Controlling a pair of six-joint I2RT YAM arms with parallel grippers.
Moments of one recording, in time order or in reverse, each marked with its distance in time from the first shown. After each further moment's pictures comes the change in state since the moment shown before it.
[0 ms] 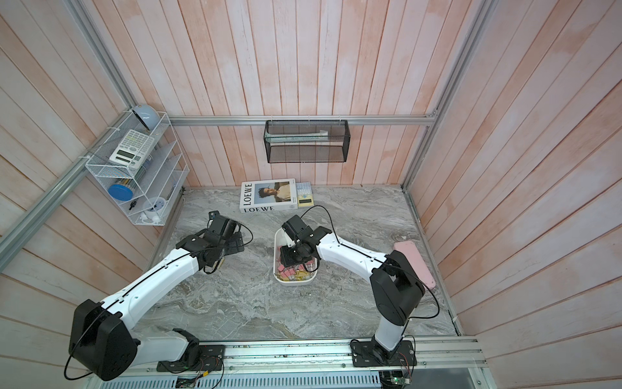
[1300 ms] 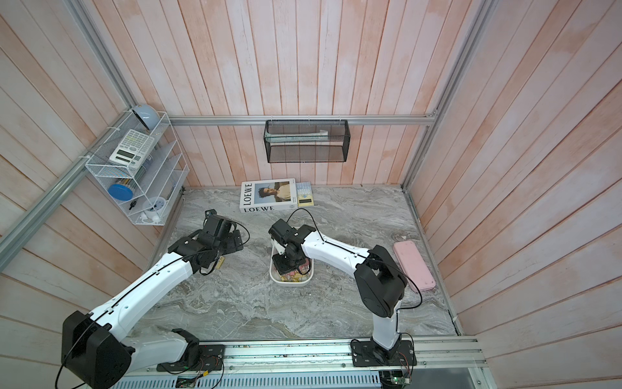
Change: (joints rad) left arm 0.000 -0.066 -0.003 -0.004 0.028 -0.004; right arm 0.060 0.121 0.155 -0.210 0.027 -0.099
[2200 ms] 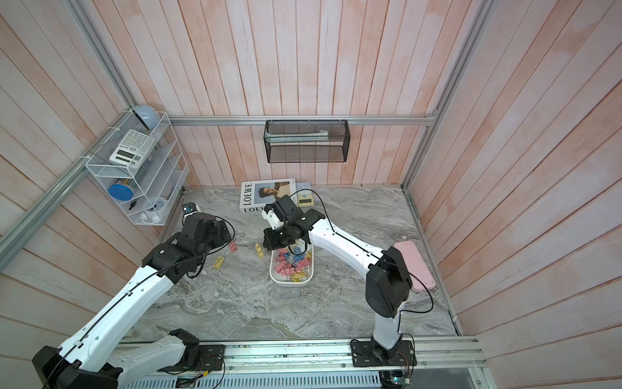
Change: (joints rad) left arm 0.002 -0.199 0.050 -0.018 -0.134 -0.027; right arm -0.045 0.018 0.215 0.140 -0.193 0.084
